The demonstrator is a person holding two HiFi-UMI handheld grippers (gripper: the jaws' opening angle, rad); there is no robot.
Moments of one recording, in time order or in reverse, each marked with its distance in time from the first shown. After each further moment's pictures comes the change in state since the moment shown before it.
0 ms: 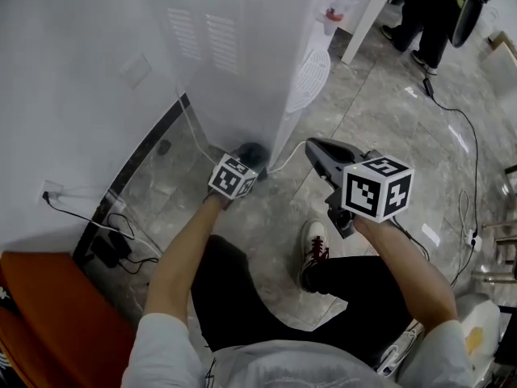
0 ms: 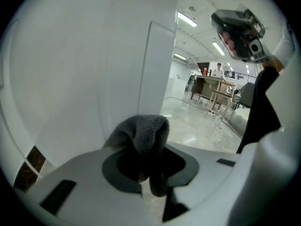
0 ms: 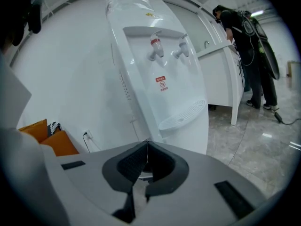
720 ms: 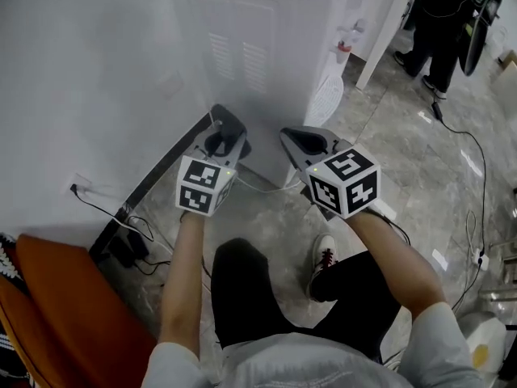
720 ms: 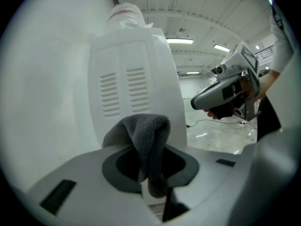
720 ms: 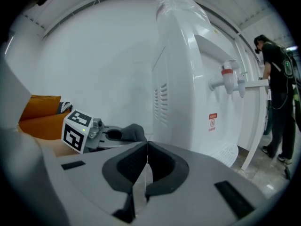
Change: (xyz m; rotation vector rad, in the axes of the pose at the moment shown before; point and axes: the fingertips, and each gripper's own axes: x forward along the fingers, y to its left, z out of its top) left arm -0.242 0.030 0.151 0.131 -0.365 0.443; right arm 0.033 0.093 0.062 -0.374 -0.125 0.097
